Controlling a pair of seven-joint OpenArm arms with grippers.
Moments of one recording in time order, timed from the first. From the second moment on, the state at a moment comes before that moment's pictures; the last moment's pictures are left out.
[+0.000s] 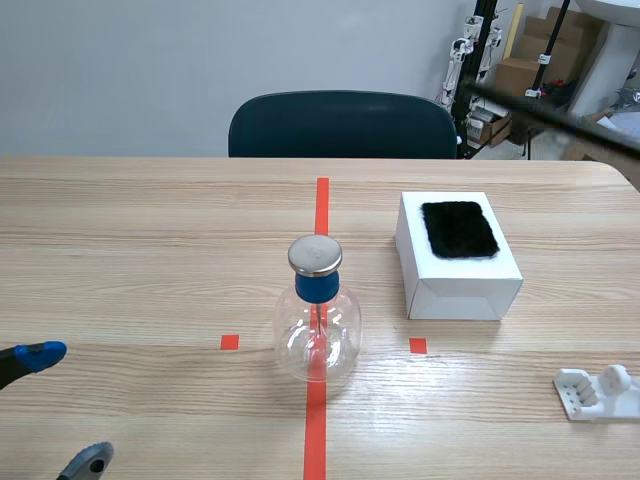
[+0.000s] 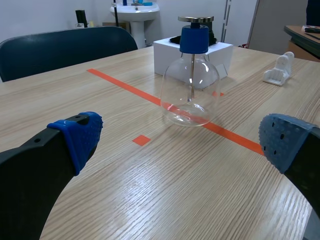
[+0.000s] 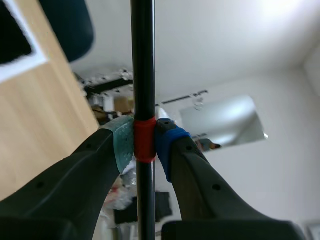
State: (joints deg) left arm 22.0 -29.9 3.4 54.1 22.0 -35.4 -84.7; right arm -58.6 45.2 13.6 111.2 -31.1 -38.3 12.8
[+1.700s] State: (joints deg) left arm 22.0 -29.9 3.4 54.1 22.0 -35.4 -84.7; right arm -36.4 76.6 -0.5 105.4 -61.3 -14.8 -22.2
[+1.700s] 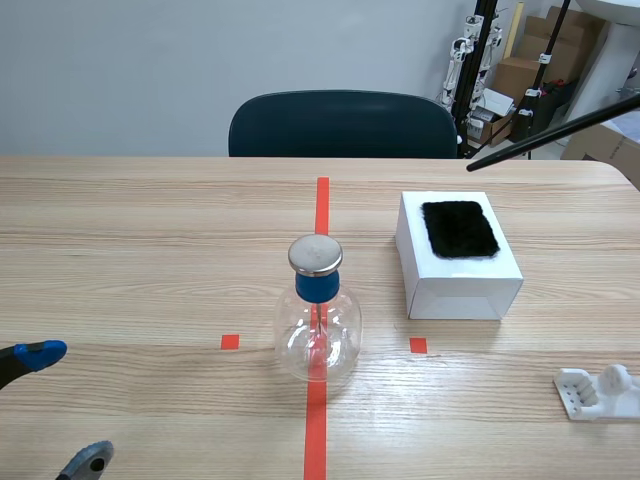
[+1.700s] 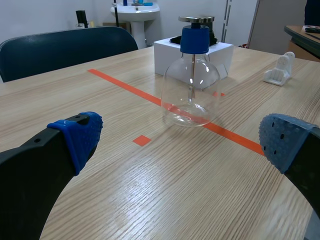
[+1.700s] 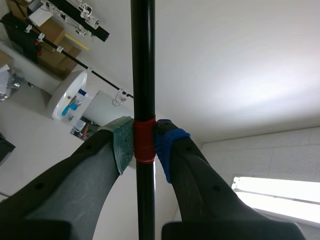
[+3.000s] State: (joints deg) left arm 22.0 -29.9 3.4 54.1 22.0 -35.4 -85.1; right arm -6.7 58.6 -9.7 93.0 -62.9 -2.4 -8.6
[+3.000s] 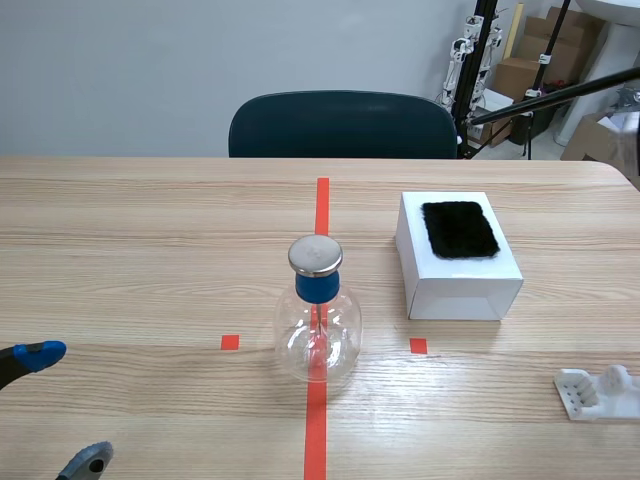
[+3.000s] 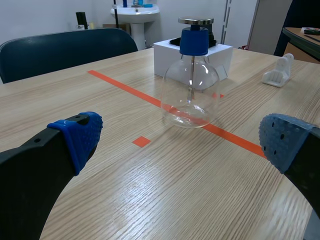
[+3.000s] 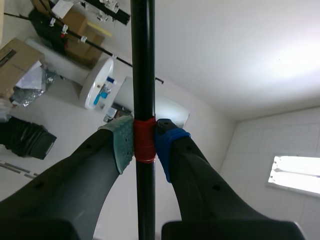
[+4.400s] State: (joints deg) left arm 22.0 -29.9 3.4 54.1 22.0 -35.4 -85.1; right arm -9.0 44.0 -9.9 88.3 -77.9 3.1 -6.6
